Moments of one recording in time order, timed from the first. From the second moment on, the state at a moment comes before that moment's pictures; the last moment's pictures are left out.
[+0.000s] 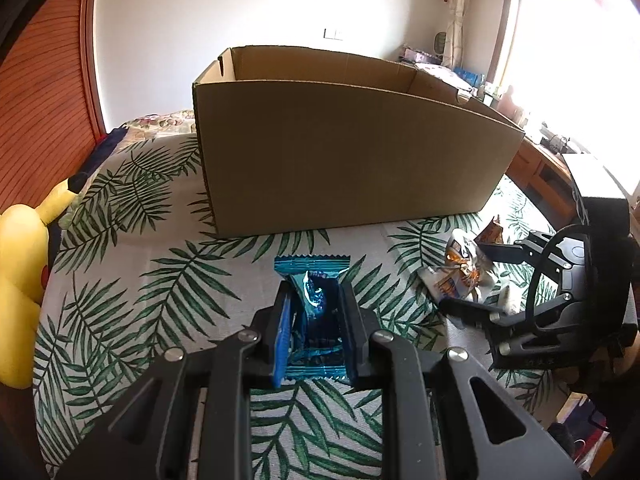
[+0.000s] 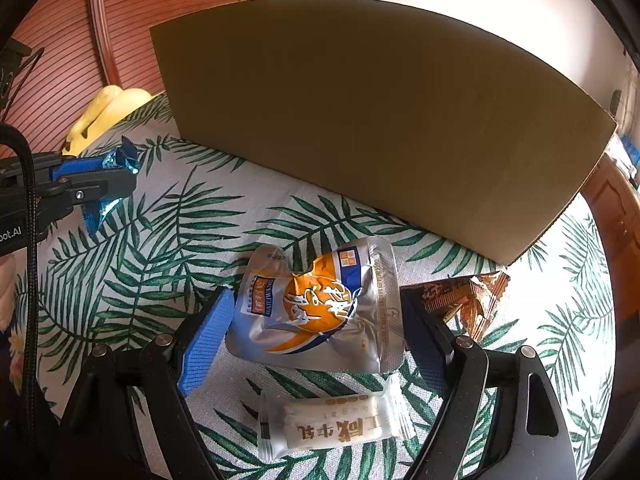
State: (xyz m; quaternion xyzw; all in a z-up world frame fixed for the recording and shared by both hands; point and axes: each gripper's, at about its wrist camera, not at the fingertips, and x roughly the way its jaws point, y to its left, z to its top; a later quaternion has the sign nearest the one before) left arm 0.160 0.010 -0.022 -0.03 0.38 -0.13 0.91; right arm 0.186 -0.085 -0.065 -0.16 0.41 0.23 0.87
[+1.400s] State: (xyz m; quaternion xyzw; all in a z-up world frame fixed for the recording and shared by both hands) left arm 0.154 0.070 -0.013 -0.05 0.37 -0.09 0.92; right arm 0.215 -0.031 -0.041 -0.13 0.40 0.33 0.84
